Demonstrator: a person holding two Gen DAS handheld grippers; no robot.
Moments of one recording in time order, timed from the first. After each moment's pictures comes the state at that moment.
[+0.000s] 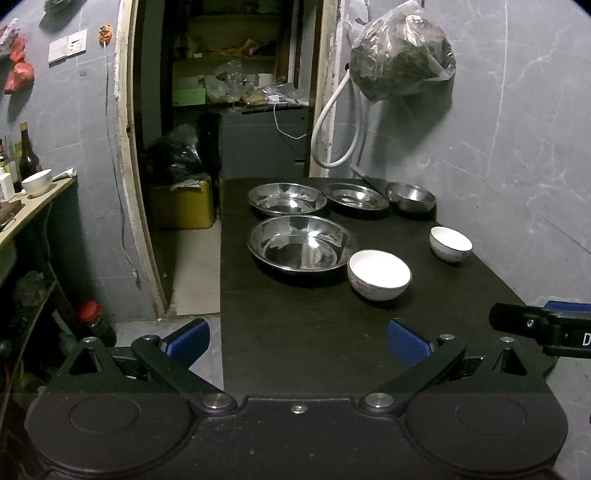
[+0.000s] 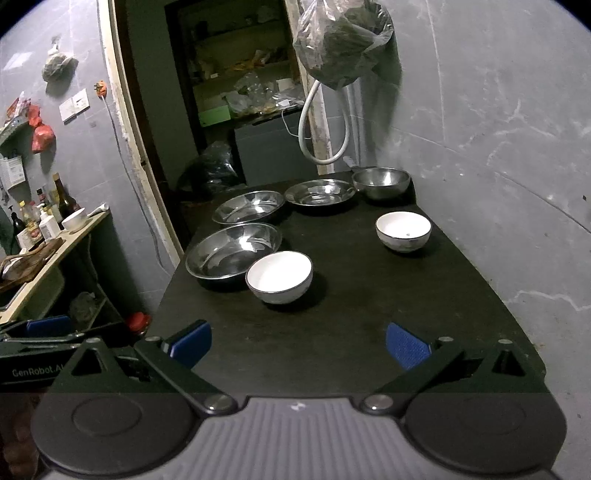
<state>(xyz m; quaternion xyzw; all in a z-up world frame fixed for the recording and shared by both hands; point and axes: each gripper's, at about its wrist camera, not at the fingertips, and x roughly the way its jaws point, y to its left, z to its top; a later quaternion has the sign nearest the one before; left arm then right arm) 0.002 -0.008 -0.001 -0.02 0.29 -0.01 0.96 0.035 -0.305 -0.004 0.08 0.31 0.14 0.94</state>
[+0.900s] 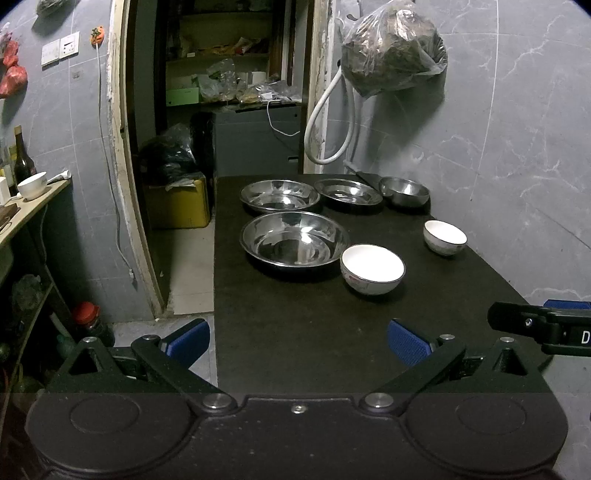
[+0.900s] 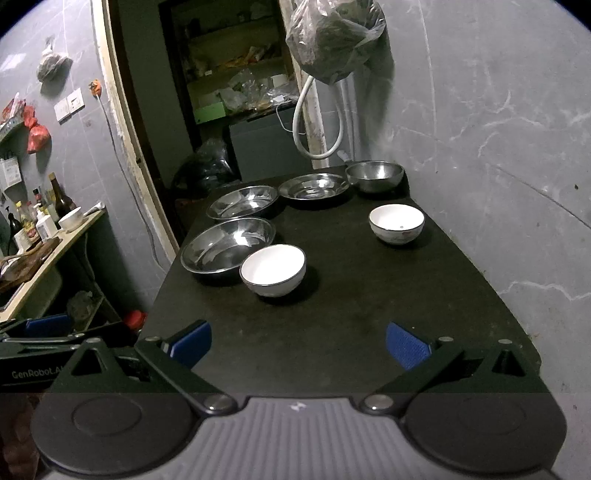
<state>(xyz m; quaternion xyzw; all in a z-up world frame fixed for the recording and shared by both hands) 0.003 -0.018 -0.004 -0.02 0.29 -0.01 0.96 0.031 -0.308 -0.005 0.08 0.32 0.13 0.93</state>
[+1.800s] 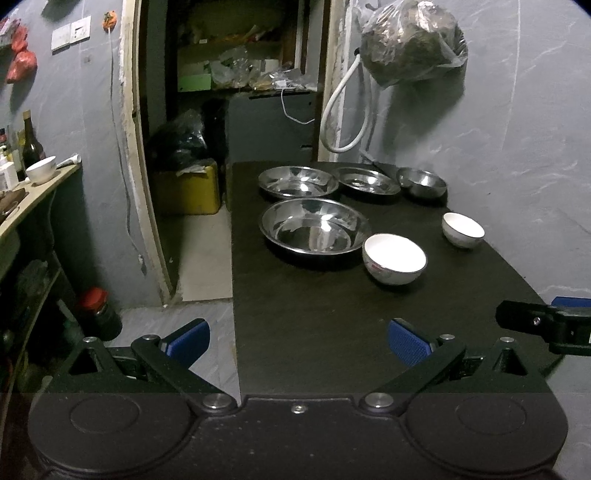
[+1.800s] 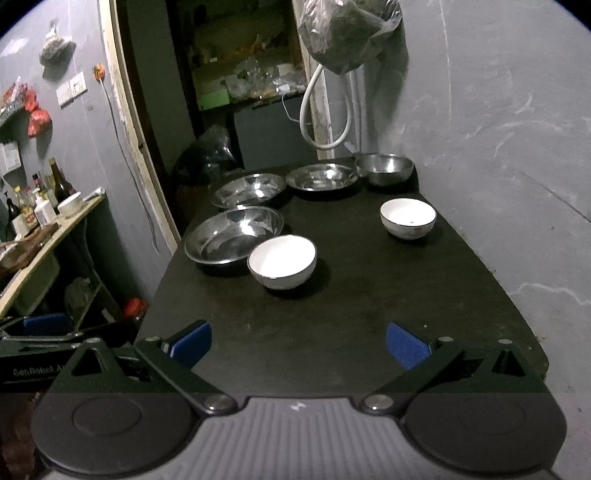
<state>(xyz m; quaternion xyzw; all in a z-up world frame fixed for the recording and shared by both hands) 0.007 0.005 -0.011 -0.03 0.32 0.00 0.95 0.043 -0.289 -0.006 0.06 0.34 0.13 0.93</state>
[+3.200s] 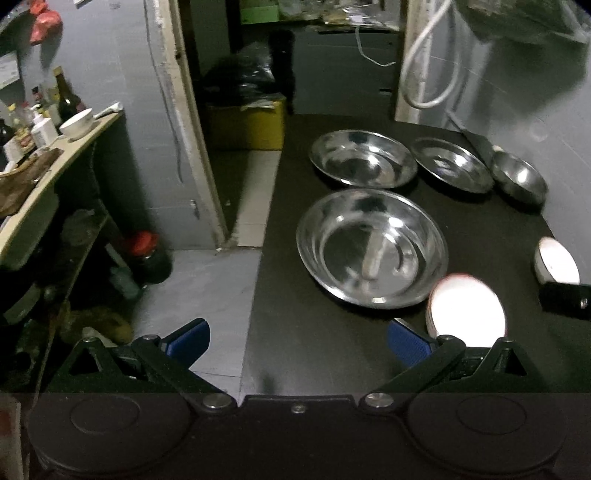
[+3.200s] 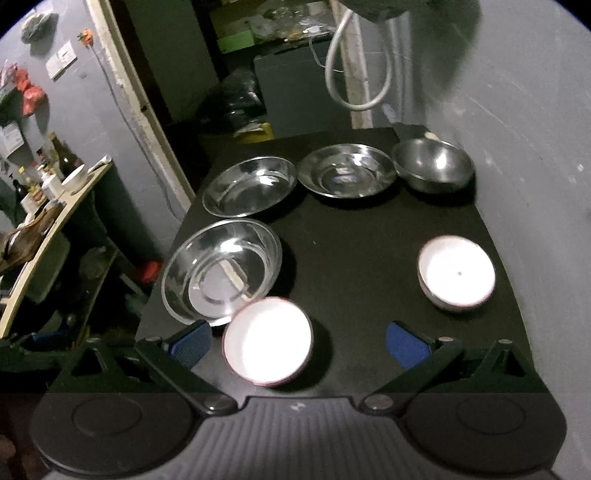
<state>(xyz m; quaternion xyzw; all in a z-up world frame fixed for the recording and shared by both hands) 0.160 -0.006 0.010 -0.05 0.43 0.14 0.89 0.236 -0.288 0.014 0.04 0.44 0.22 0.87</state>
